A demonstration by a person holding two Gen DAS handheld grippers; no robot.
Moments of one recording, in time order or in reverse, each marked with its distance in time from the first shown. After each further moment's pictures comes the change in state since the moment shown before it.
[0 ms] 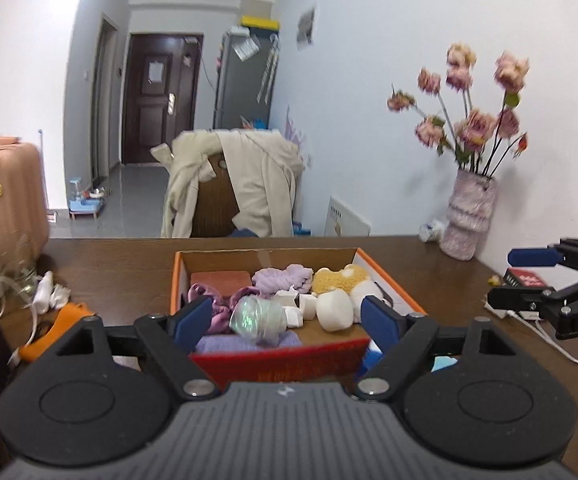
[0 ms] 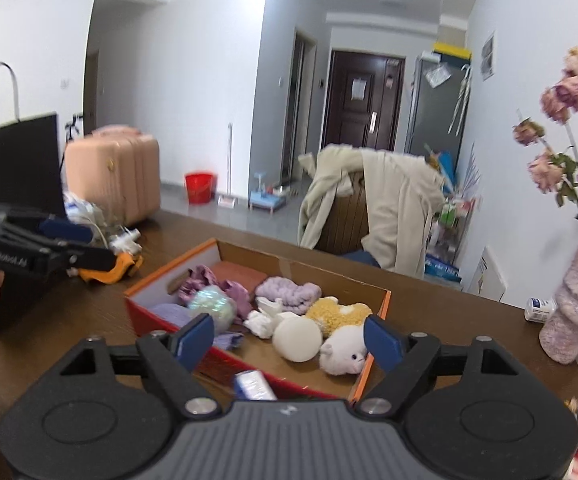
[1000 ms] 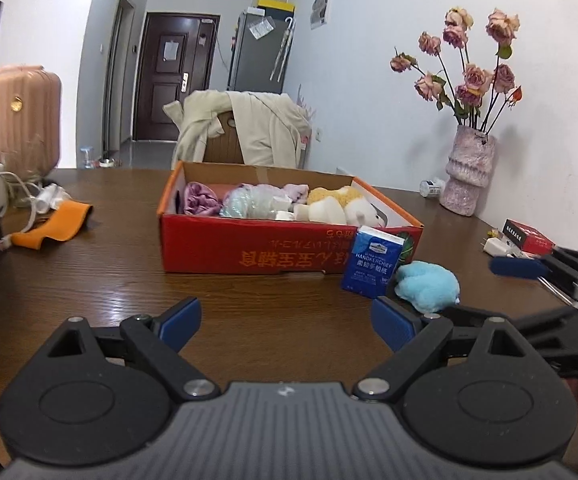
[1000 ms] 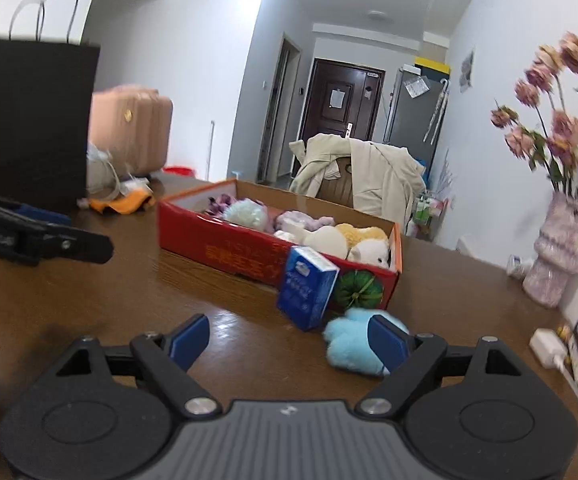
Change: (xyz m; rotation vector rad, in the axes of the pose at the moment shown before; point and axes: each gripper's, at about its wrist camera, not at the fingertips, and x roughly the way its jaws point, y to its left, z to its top) left arm 0.003 -0.021 -0.114 -0.045 0.065 0.020; right arm 0.009 0.077 -0.124 -0.082 0.019 -0.133
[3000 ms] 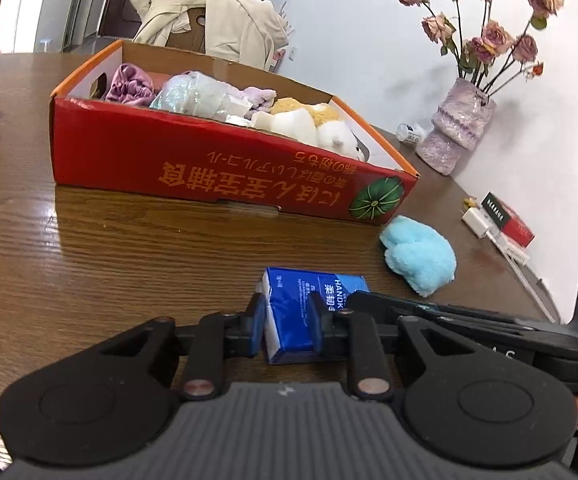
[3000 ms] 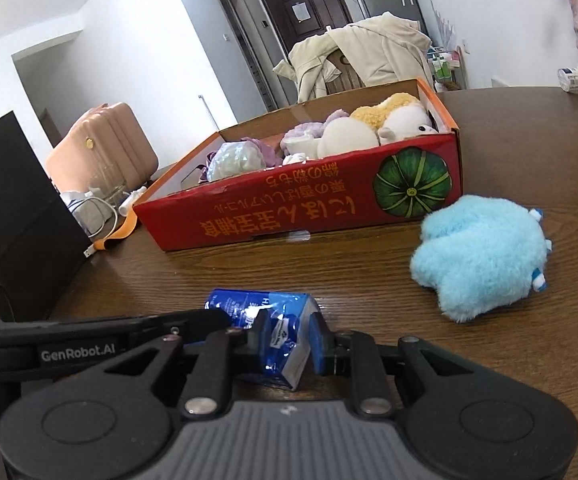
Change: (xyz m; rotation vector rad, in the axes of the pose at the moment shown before) left arm 0.105 0.003 -0.006 -0.175 0.261 -0.185; right arm 0.094 -0.039 -0.025 0.534 0.200 0.281
